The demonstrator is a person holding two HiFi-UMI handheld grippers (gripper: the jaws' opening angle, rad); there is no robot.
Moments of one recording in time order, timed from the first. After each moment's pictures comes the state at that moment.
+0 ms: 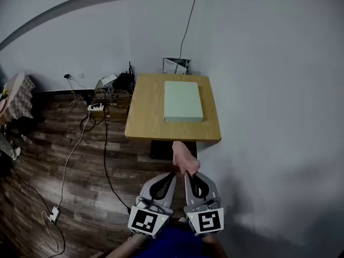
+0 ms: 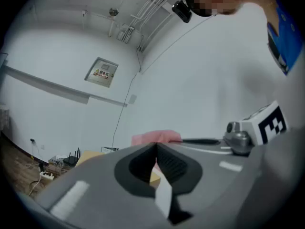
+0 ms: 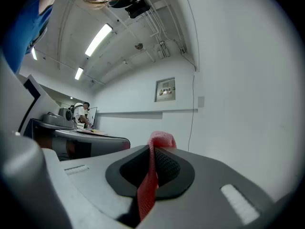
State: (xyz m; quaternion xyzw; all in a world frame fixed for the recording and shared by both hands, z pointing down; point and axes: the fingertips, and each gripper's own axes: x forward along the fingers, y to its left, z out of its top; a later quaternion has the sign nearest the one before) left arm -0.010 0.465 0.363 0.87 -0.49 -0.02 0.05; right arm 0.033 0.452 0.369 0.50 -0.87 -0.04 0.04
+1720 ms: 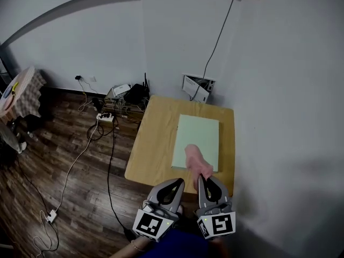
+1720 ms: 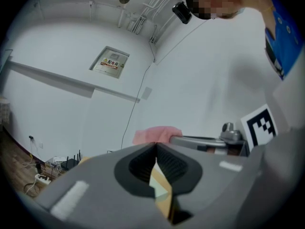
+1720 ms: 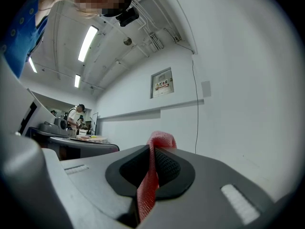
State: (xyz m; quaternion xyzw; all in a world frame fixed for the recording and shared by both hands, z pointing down) left arm -0.029 0.156 0.387 0.84 -0.53 -0.03 0.05; right arm 0.028 0.127 0.379 0.45 -0.89 -0.01 0.00
